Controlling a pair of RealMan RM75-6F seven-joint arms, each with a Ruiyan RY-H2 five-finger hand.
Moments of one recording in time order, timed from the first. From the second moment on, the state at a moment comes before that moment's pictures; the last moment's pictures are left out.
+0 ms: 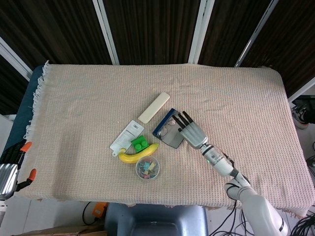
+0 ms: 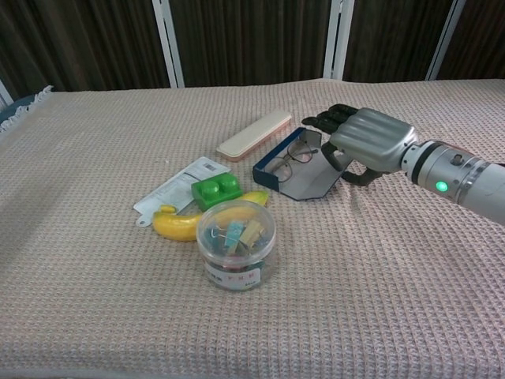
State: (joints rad) left arm -0.12 -1.08 -0.03 -1.57 1.52 1.46 -0.11; right arm 0.82 -2.00 0.00 -0.33 -1.61 1.09 -0.01
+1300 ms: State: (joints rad) left arm -0.11 -1.08 -0.03 -1.57 1.54 1.49 -0.11; right arm 0.61 -1.66 -0.12 -0.87 -1.70 1.37 -0.10
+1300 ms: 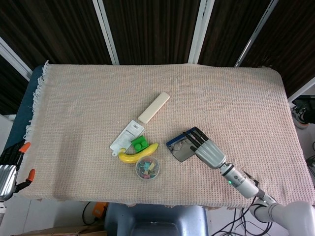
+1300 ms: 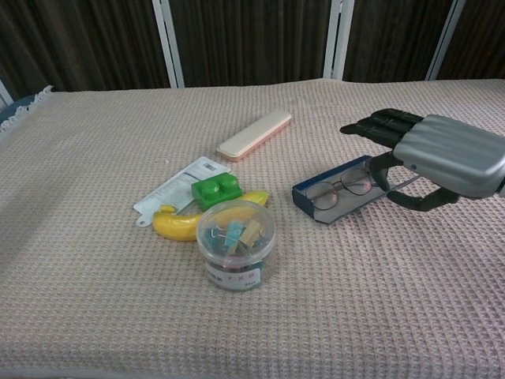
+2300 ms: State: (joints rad) left arm -0.12 -1.08 -0.03 -1.56 1.54 1.48 -0.12; right arm 0.75 -1.66 0.12 -1.07 -1.42 0.97 -0.24
